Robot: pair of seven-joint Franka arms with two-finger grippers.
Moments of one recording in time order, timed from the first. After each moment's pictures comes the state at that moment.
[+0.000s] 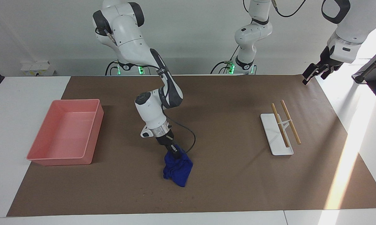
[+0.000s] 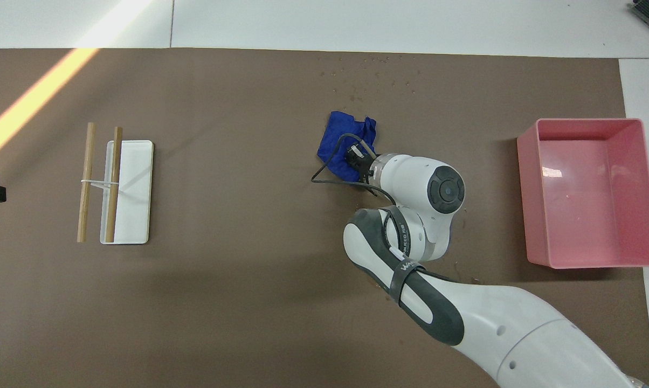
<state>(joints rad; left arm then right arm) 0.39 -0.07 -0.30 -1.63 0.02 1.53 -0.03 0.41 0.46 0.06 -1.98 0.45 2.84 0.97</state>
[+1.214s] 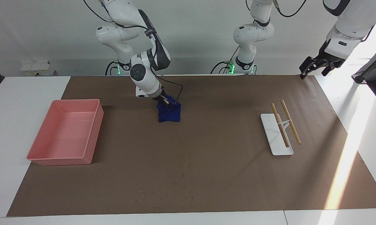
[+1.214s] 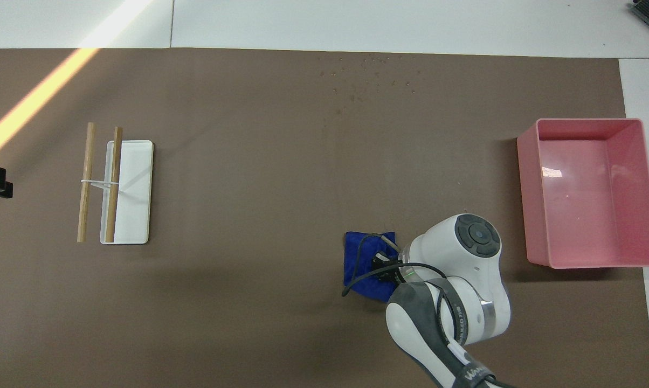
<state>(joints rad) 0.15 -0.03 -0.11 -1.55 0.04 1.45 -0.02 0.41 0.02 0.05 -2.38 0.40 2.20 0.97</state>
